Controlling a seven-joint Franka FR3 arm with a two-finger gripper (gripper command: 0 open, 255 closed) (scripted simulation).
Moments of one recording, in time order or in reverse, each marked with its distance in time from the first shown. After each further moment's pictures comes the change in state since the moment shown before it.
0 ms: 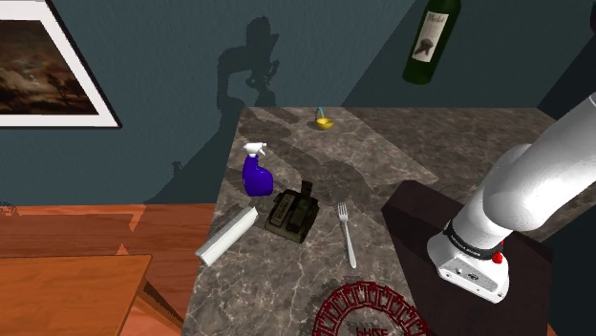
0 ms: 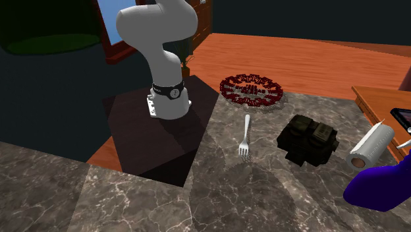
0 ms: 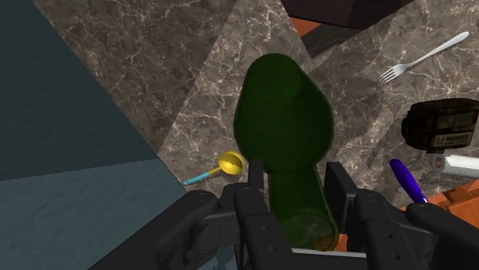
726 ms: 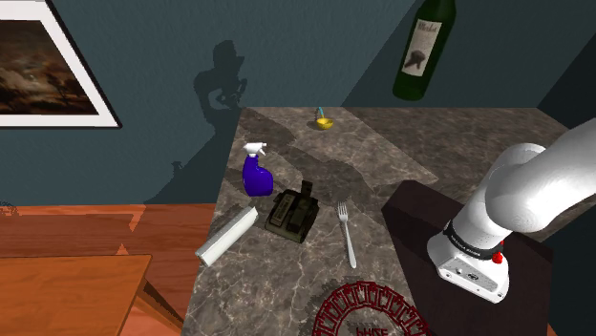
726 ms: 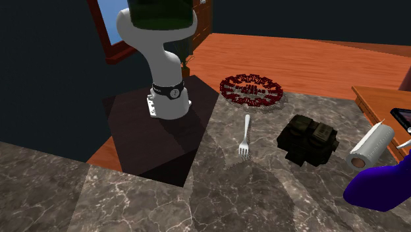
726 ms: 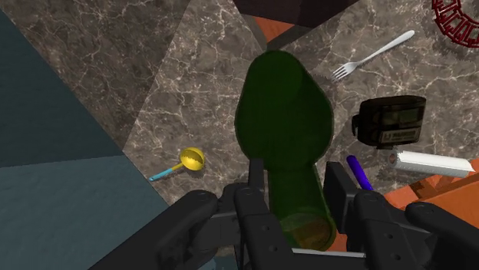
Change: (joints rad) arm 0.061 -0.208 0.264 -0.198 -0.030 -0.016 0.313
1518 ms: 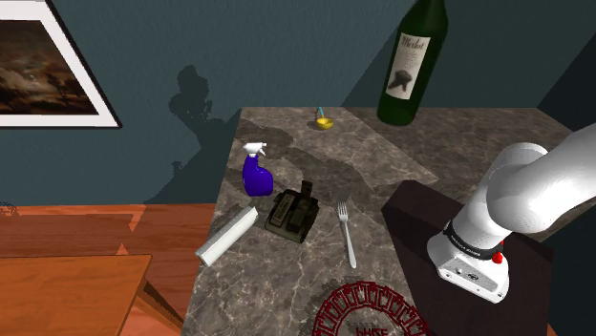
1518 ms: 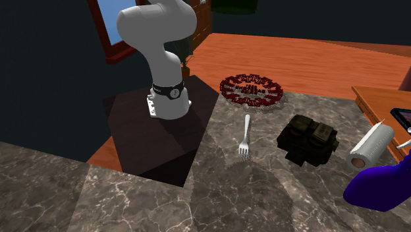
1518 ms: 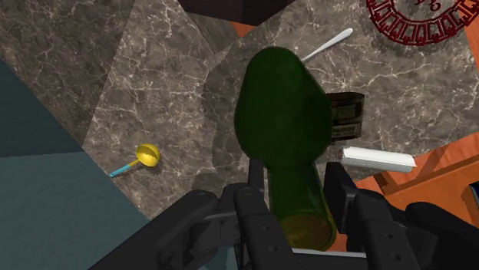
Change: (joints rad) arm 0.040 -0.066 0.276 -0.049 0.092 -0.029 0.348
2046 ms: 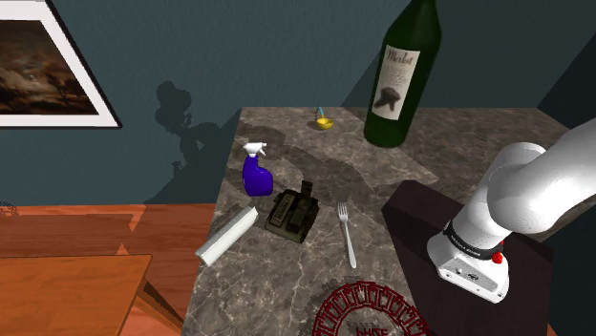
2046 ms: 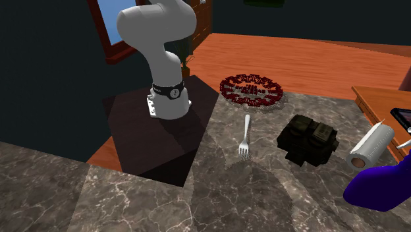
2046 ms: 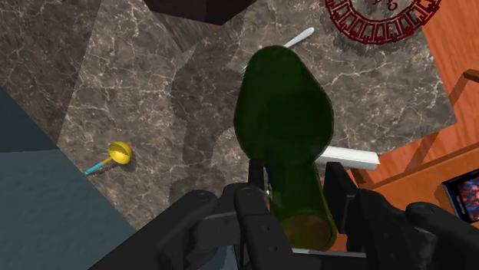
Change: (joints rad) arm 0.021 0.052 0.189 0.075 0.060 -0.019 0.234
